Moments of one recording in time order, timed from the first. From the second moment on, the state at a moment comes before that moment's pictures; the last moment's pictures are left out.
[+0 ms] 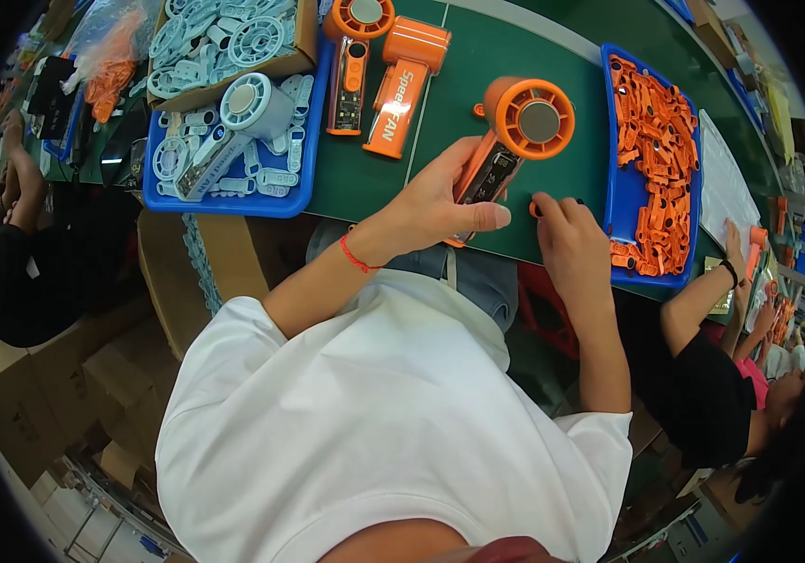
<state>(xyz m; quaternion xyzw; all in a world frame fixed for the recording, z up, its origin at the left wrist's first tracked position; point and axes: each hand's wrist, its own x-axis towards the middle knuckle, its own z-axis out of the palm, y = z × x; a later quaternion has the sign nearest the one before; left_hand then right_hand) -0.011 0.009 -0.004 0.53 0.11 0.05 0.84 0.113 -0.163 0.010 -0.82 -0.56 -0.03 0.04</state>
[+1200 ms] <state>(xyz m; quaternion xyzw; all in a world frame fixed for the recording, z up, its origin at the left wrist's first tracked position) -0.012 -0.011 -0.012 0.78 0.16 0.25 0.55 0.081 -0.115 0.032 -0.72 -0.18 0.26 0.62</state>
